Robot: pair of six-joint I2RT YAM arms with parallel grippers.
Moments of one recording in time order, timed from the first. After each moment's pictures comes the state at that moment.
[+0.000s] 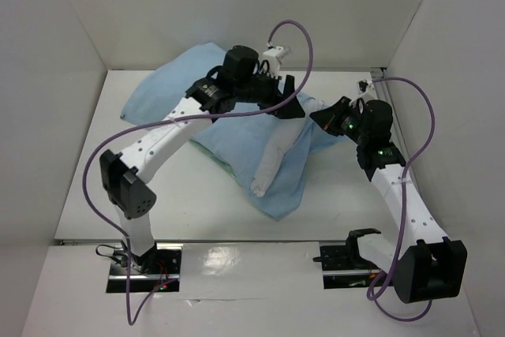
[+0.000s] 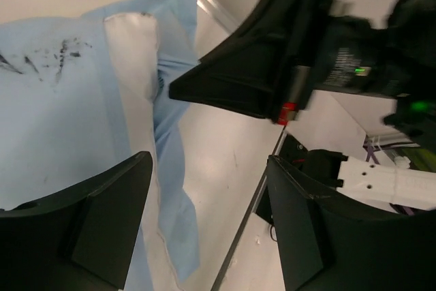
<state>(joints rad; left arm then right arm) -0.69 1.78 1.95 -0.56 0.49 -0.36 0.08 1.04 0.83 -0.02 -0.42 0.66</state>
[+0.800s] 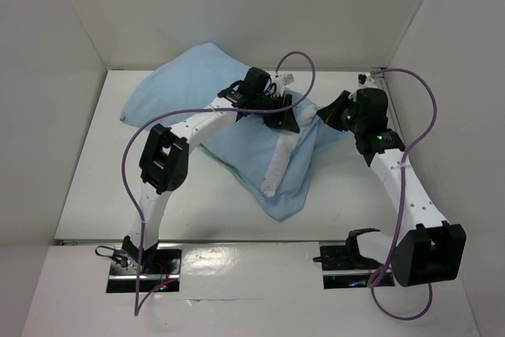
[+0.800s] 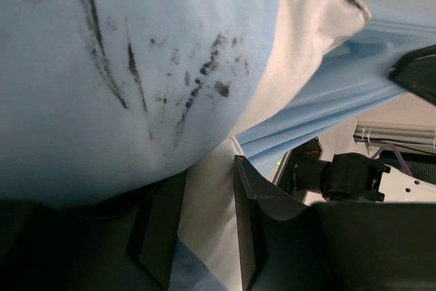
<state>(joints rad) -0.61 2.20 1.93 -0.42 0.69 -0.47 0.09 1.14 0.97 -0.22 -0.23 0.59</state>
